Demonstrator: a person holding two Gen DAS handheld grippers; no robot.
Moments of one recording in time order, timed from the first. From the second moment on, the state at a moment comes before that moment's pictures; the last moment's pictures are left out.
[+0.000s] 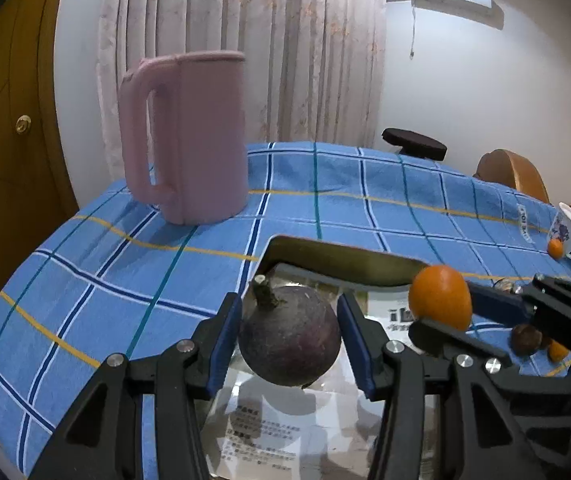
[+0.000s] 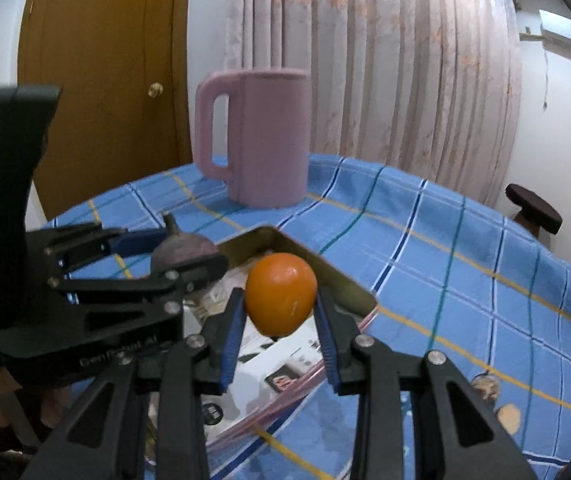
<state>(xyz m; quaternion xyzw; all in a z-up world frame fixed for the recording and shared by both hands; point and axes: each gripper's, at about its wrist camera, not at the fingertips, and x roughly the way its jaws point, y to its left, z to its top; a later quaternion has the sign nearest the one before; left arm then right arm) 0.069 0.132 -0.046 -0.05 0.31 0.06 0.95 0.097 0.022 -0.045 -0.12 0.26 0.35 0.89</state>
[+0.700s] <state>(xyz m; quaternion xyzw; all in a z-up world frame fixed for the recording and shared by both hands) 0.048 0.120 -0.039 -0.02 0.29 0.08 0.95 0.065 0.006 -0.056 -0.12 0.26 0.38 0.88</state>
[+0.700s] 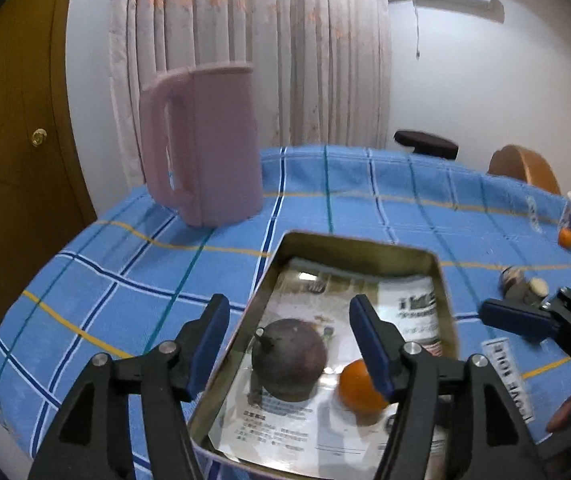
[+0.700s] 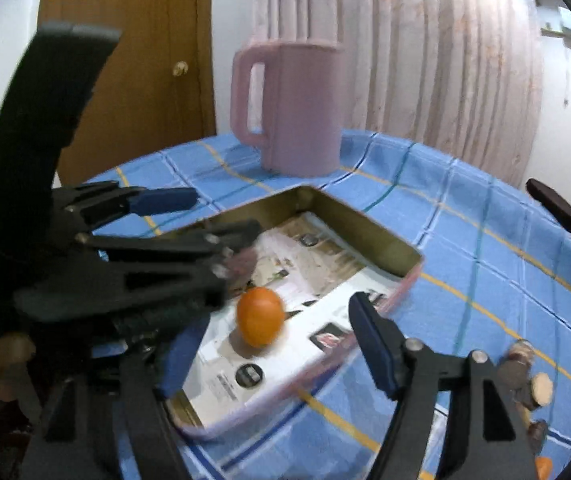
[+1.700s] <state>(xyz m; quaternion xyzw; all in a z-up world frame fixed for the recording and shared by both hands) 0.093 -0.066 -0.067 0.02 0.36 -0.11 0.93 0.098 -0.195 -0.099 -0.04 0.39 0.18 0.90</state>
